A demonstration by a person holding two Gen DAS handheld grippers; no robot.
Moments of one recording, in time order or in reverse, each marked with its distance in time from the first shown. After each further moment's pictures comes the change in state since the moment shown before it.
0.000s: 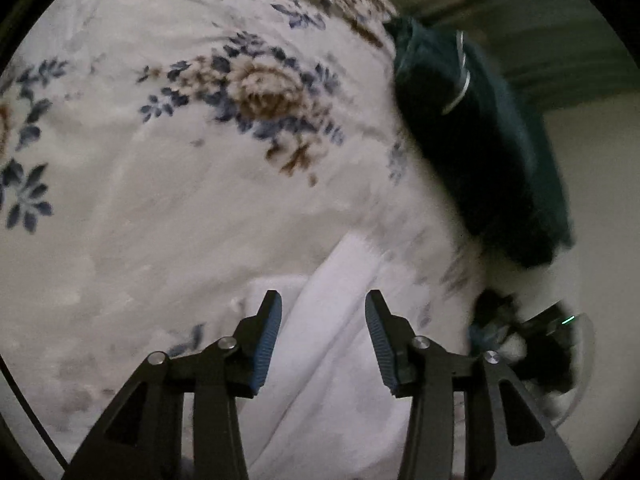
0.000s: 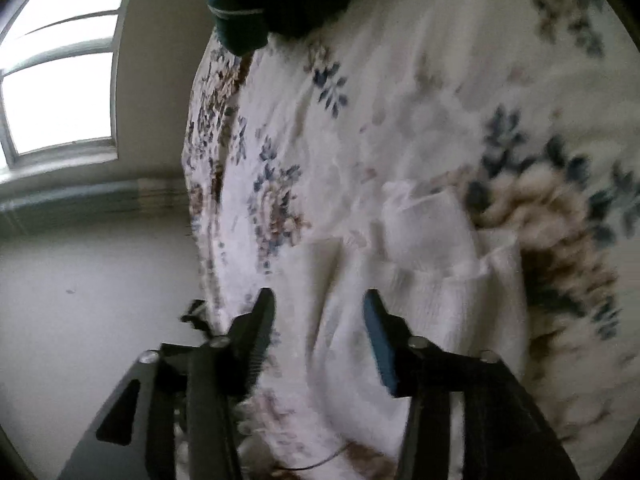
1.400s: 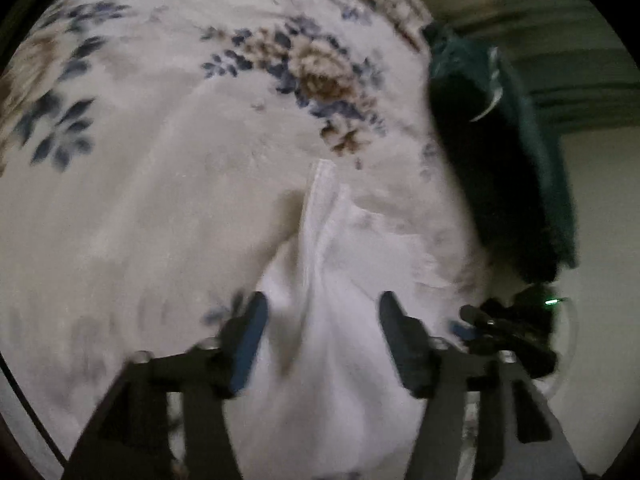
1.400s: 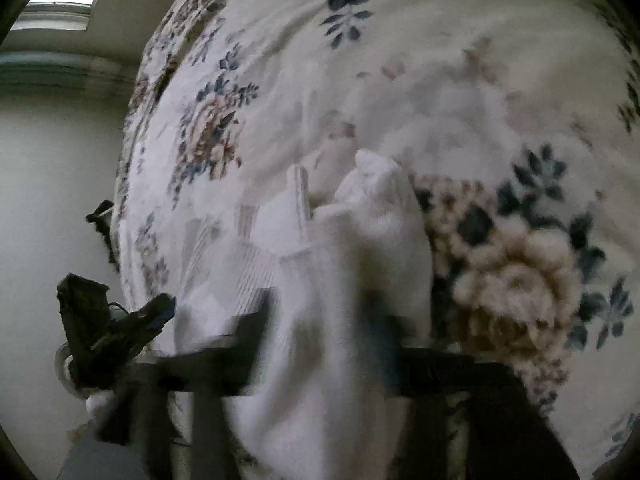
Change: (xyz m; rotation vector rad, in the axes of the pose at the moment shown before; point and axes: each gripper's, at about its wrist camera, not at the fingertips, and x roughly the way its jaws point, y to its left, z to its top) left arm -0.019 0.050 -0.031 -0.168 -0.029 -0.066; right arm 0.073 -0.007 0.020 -0.317 0.231 -0.275
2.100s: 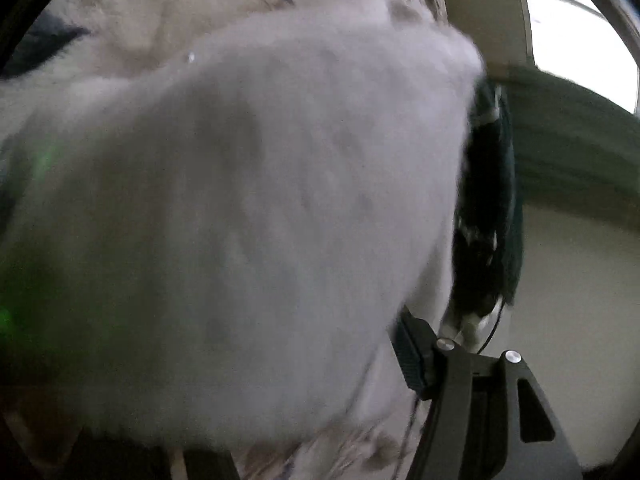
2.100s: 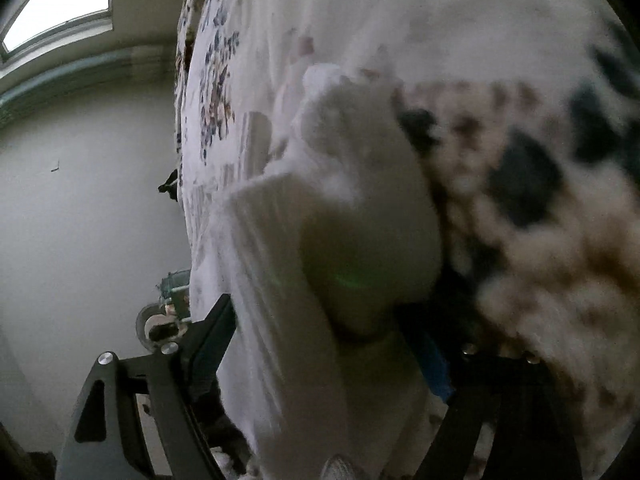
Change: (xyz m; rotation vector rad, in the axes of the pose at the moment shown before) left arm 0.097 0.052 -0.137 -0.361 -0.055 -0.307; right arm 0.084 -0.066 0.013 0.023 0.230 0.359
